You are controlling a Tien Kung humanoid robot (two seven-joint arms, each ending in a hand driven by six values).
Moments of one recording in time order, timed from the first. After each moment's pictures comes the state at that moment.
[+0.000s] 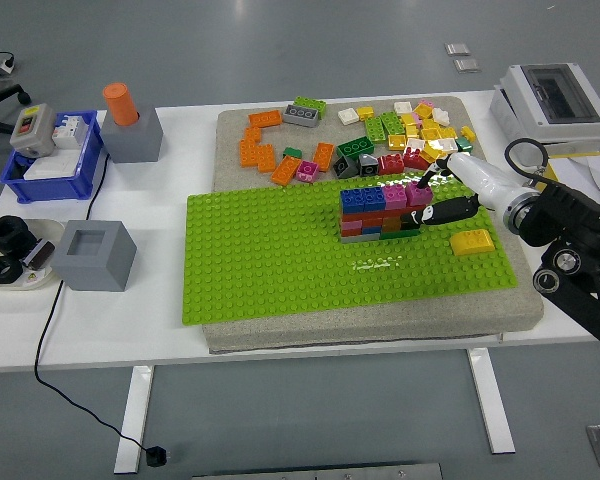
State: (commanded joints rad) left arm -0.07 0.09 -1.53 -0.18 1.38 0.01 0.07; right arm 0.57 -0.42 0.83 1.38 -1.68 0.05 -0.39
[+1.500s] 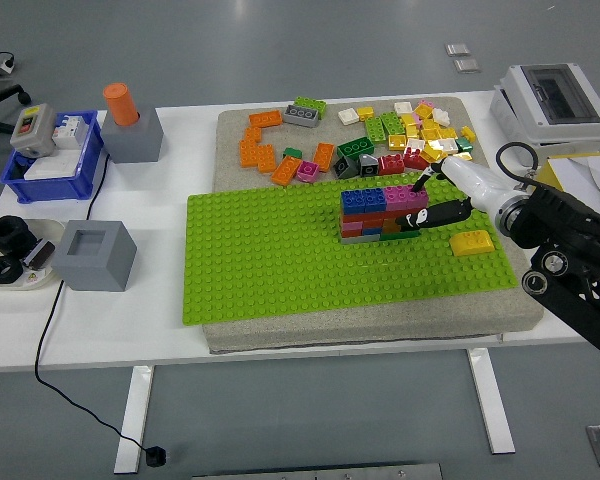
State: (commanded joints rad) left arm -0.08 0.09 -1.53 -0.18 1.38 0.01 0.07; right arm 0.58 -0.40 0.80 1.34 -1.70 0.06 -0.40
